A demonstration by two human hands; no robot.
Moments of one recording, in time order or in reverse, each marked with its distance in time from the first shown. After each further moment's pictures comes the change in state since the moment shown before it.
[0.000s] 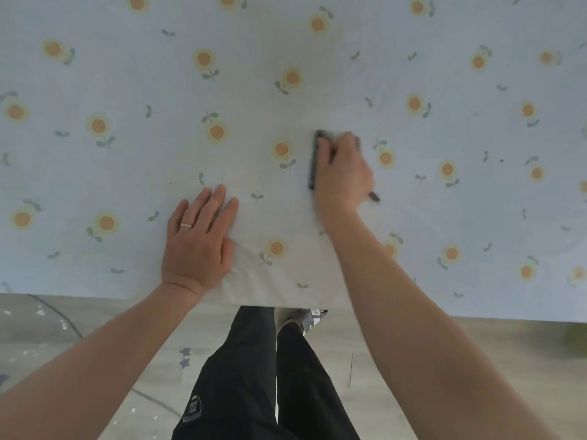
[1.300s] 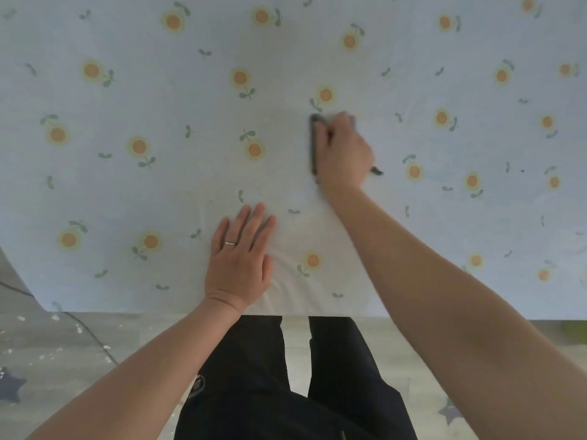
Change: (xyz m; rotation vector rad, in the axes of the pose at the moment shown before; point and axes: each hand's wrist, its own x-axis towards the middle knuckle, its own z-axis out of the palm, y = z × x) left_hand -0.002 -0.005 -0.002 -0.088 -0.085 0.020; right_hand 0.024 -0.069 0.026 -0.061 -0.043 -0.115
